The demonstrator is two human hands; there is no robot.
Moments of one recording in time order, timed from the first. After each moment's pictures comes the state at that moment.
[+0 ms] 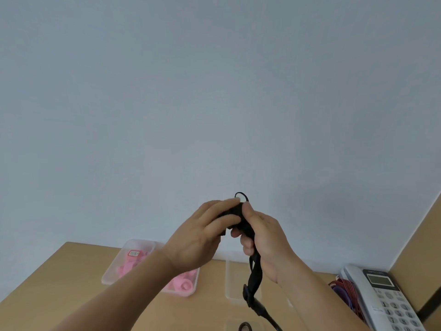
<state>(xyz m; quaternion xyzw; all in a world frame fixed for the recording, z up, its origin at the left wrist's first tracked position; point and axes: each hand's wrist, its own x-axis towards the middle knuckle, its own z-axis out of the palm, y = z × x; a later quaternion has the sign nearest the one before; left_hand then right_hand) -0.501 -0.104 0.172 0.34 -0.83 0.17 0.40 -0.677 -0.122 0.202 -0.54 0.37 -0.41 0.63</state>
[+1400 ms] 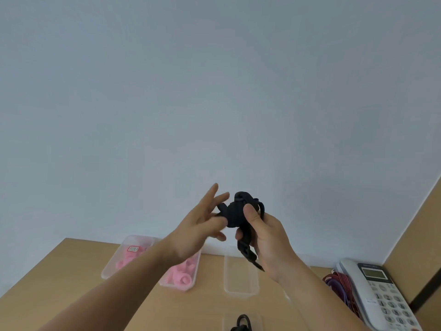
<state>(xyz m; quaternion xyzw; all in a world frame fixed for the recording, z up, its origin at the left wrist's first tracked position) -0.507 -0.084 0.187 0.44 -0.60 -0.45 0.50 -0.687 -0.118 0.187 -0.56 0.35 -0.44 0.61</state>
